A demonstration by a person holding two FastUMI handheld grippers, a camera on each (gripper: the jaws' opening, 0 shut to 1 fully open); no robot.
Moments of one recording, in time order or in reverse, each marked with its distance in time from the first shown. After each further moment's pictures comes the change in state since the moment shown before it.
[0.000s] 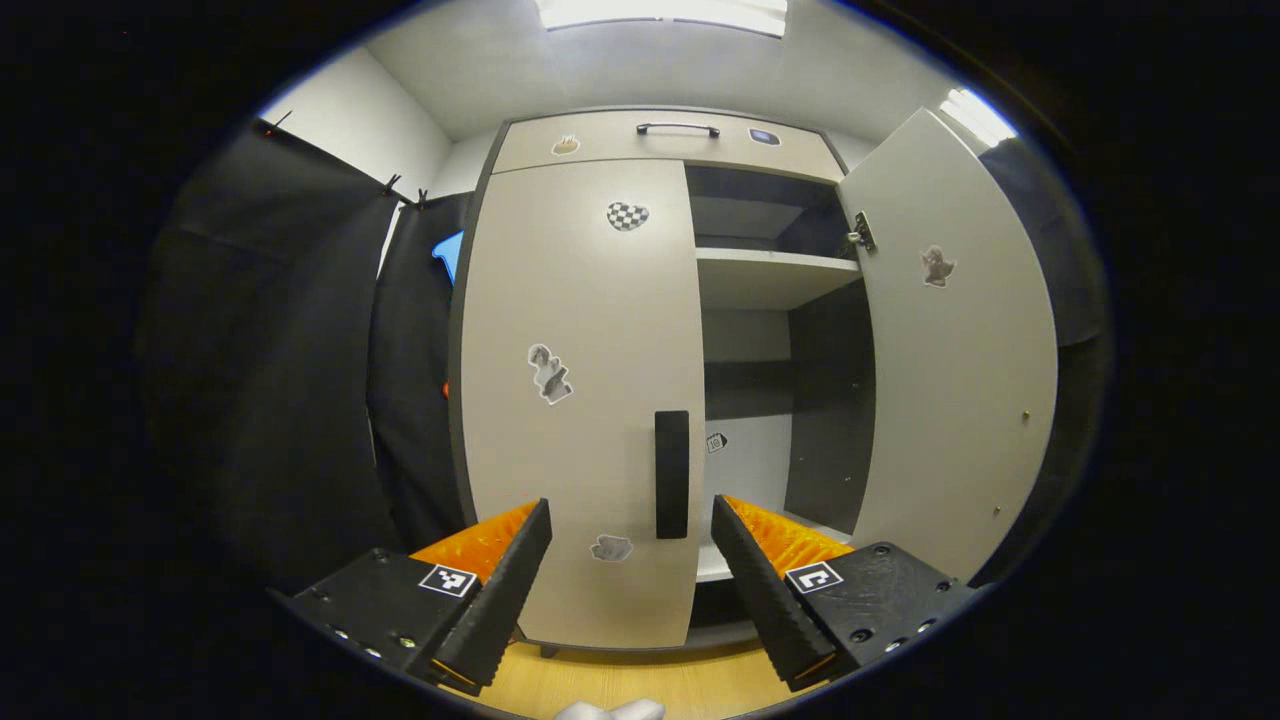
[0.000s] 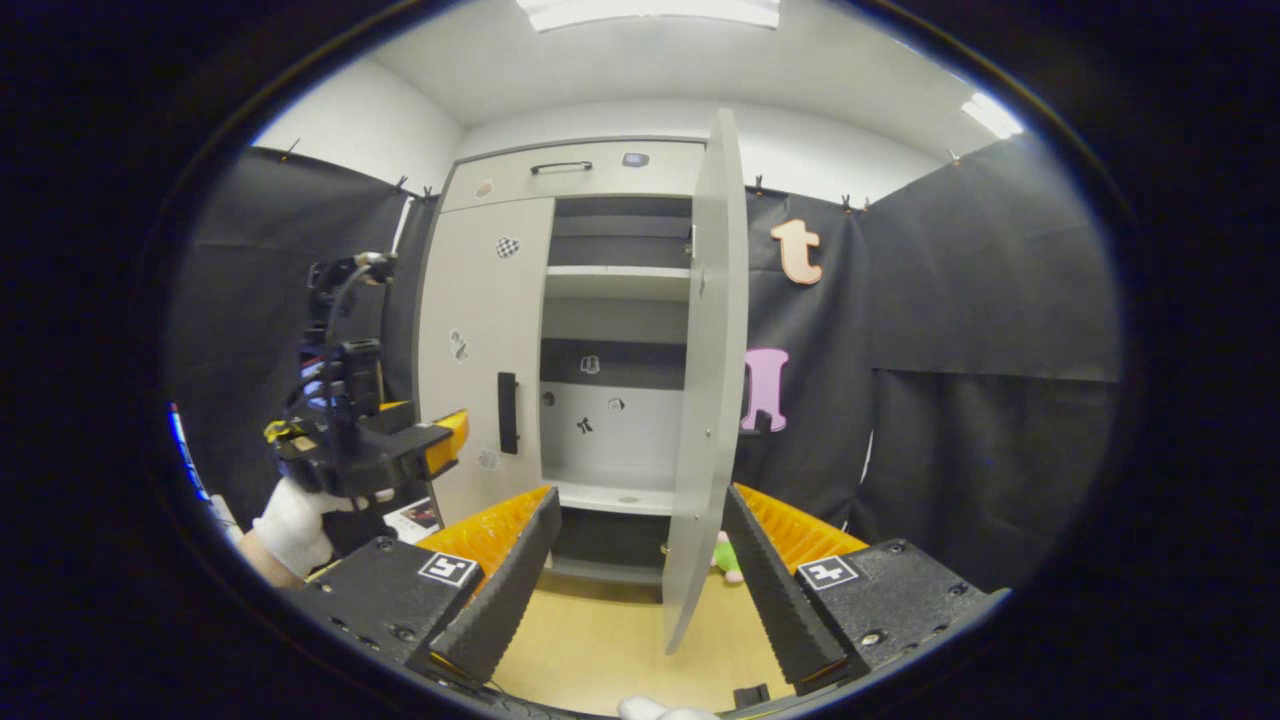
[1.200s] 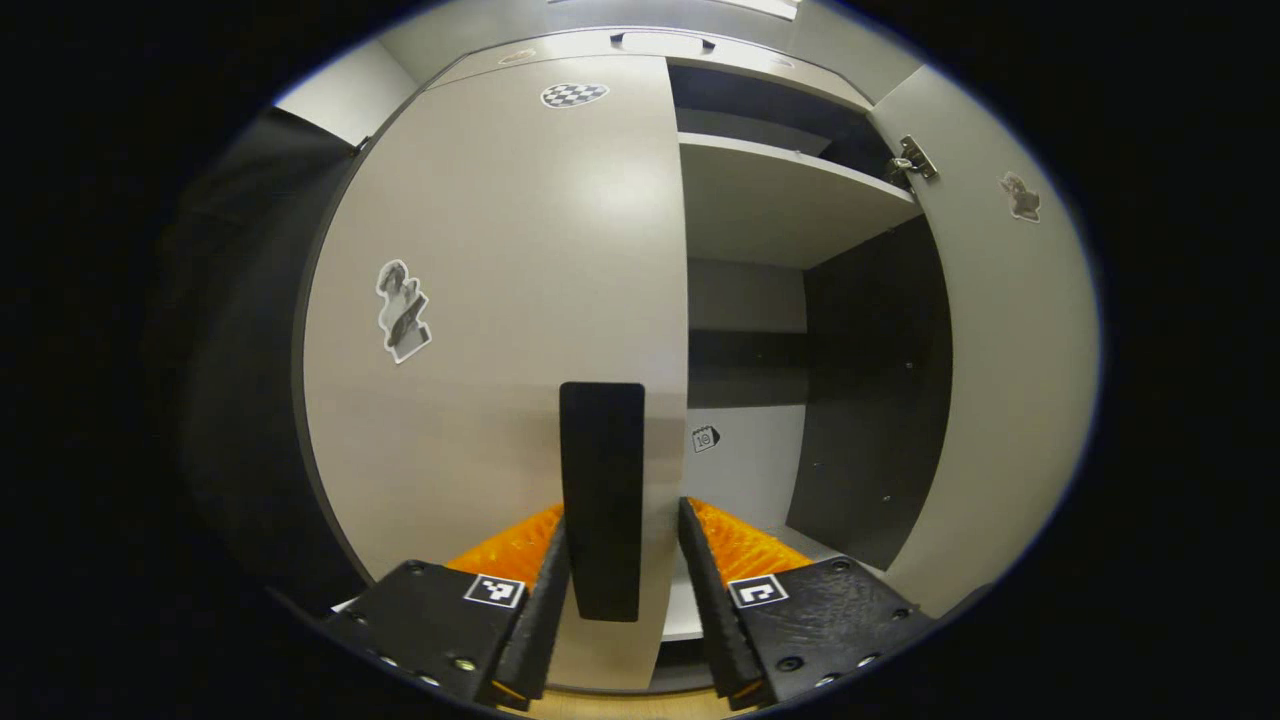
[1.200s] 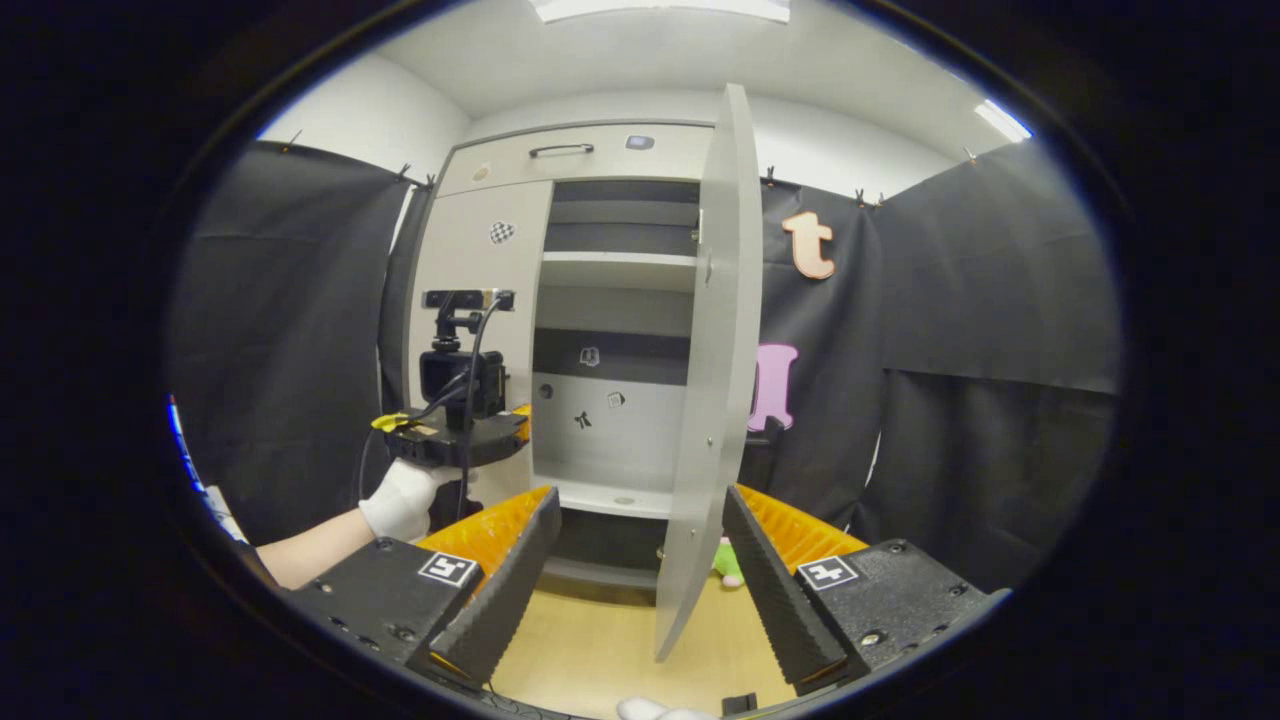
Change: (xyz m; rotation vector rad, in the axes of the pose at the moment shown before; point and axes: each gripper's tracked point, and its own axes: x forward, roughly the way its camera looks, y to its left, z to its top) left arm 0.127 -0.035 -0.041 -0.027 0.041 -0.026; right arm 0.029 -0.009 -0.001 -0.002 0.040 0.012
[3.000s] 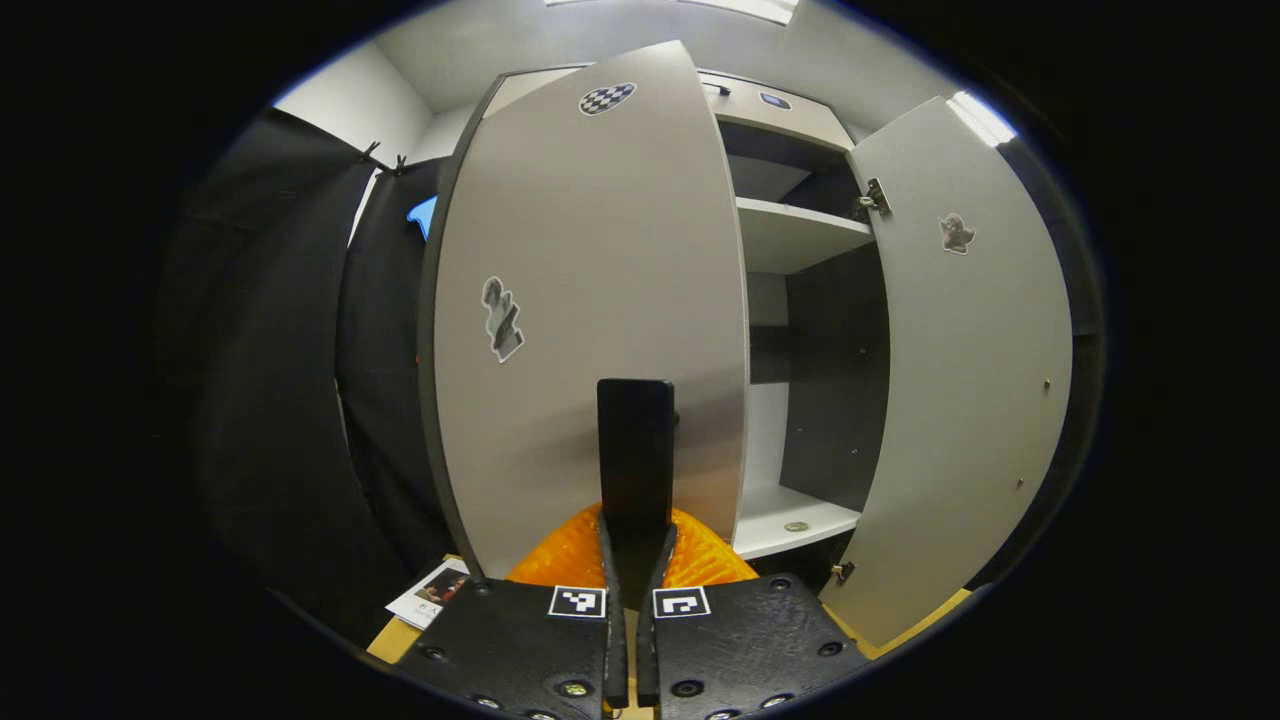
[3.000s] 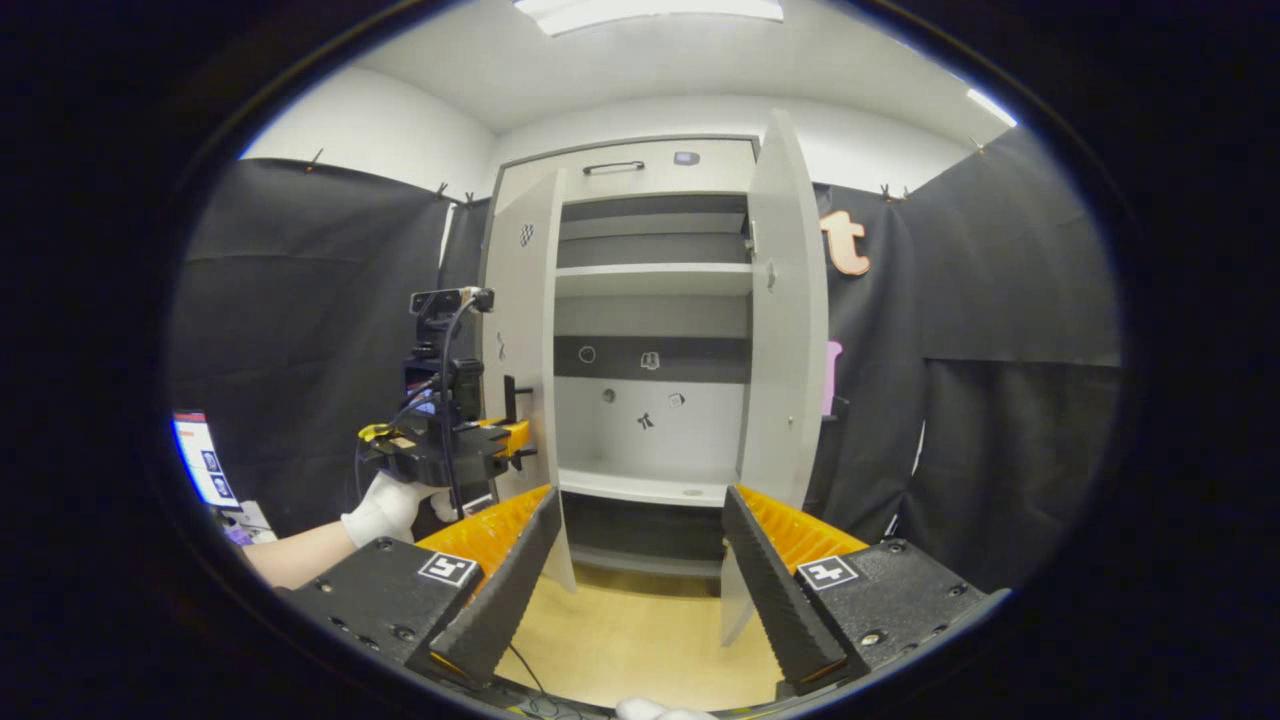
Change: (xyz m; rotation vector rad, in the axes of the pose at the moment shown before) left arm -0.109 0.054 0.003 0.017 0.033 -0.062; right arm -0.049 0.071 -0.003 0.038 -0.020 0.135
